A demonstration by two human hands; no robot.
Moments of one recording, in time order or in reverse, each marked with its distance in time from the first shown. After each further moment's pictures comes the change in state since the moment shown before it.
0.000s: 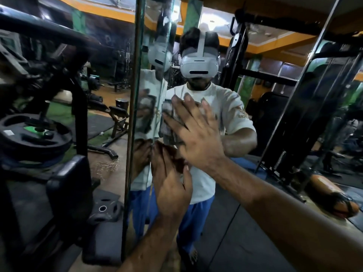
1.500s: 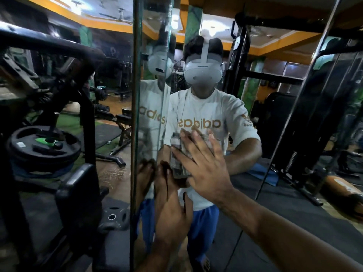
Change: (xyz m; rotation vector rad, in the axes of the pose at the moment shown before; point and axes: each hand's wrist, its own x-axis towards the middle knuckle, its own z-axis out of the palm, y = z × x) left_hand -0.034 -0.028 -0.027 -0.070 -0.211 0.026; right_hand -0.066 -0.027 0.018 -0.016 0.021 0.022
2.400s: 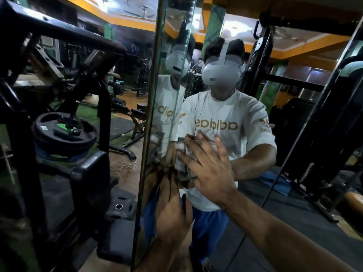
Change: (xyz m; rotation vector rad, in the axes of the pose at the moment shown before) left_hand -0.038 -0.037 0.021 0.223 -0.029 -0.202; right_hand -0.022 -0.014 0.015 0.042 -0.037 -0.076
